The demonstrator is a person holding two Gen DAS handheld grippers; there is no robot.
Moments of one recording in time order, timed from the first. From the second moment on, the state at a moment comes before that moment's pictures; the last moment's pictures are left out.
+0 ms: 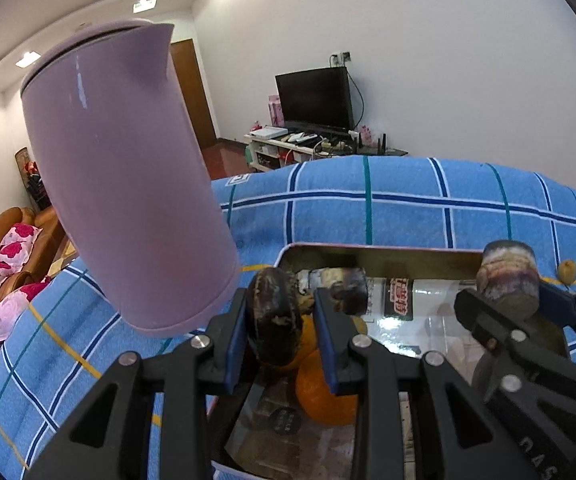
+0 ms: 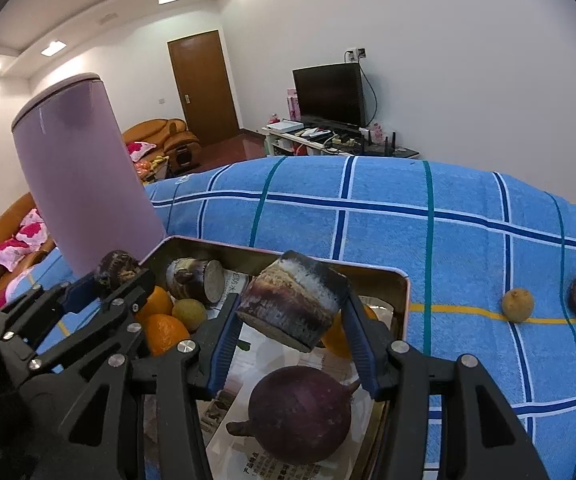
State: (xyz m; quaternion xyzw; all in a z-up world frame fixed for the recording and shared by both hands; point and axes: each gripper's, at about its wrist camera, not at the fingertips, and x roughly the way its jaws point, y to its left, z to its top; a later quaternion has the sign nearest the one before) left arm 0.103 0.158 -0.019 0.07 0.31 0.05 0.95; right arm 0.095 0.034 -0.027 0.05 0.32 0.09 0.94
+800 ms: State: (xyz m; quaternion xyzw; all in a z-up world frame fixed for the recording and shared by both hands) left arm 0.097 0.147 -0.016 0.04 0.30 0.00 0.95; right arm 0.060 -0.008 -0.007 0.13 0.23 0.04 0.96
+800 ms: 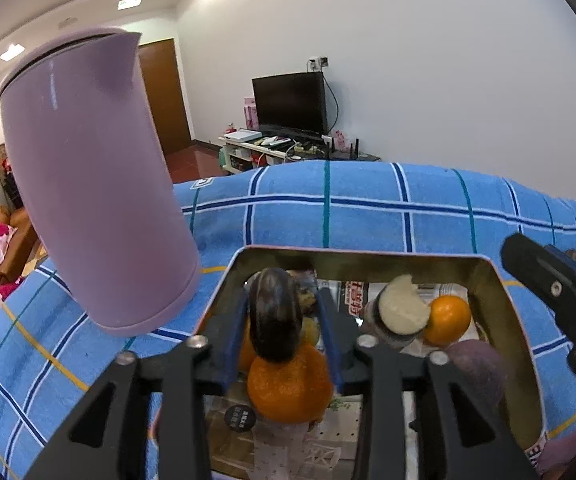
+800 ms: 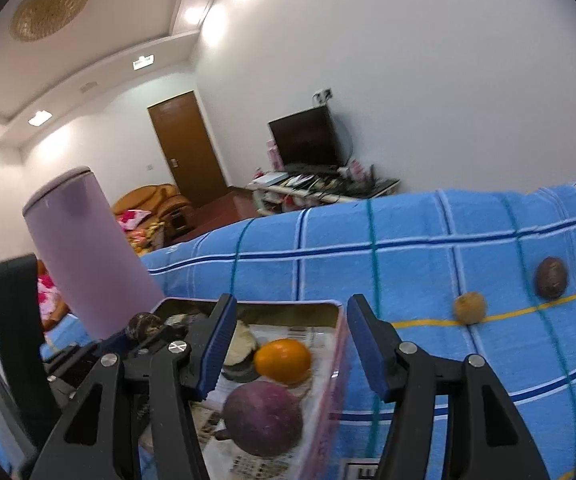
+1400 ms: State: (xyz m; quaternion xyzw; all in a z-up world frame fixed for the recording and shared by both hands) left arm 0.074 0.139 0.003 0.03 0.23 0.00 0.97; right arm 0.020 -0.027 0.007 0.09 0.15 -0.08 0.98
